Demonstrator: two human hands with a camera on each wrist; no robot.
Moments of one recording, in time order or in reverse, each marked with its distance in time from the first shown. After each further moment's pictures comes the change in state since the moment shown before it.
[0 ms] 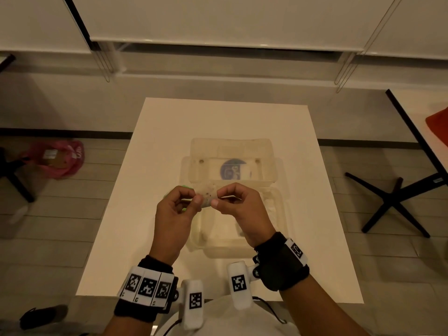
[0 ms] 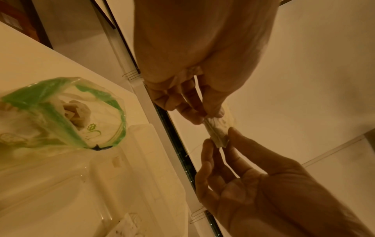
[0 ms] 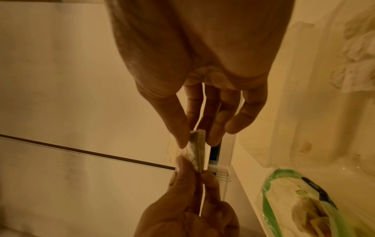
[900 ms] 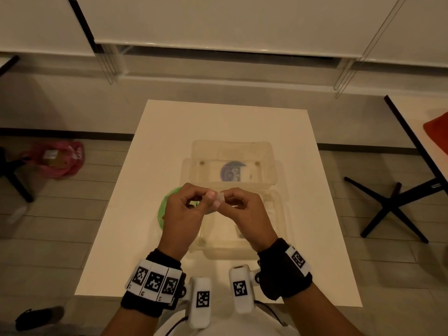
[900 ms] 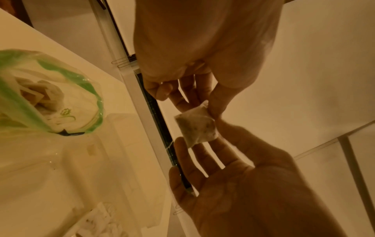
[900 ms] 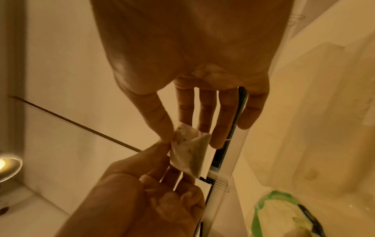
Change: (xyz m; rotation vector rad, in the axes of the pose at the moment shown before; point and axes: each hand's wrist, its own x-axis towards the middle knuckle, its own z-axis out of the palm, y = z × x) left_hand -0.002 0.019 0.014 0.062 -0.043 0.084; right_hand -0.011 -0.004 0.000 -0.235 -0.032 -0.126
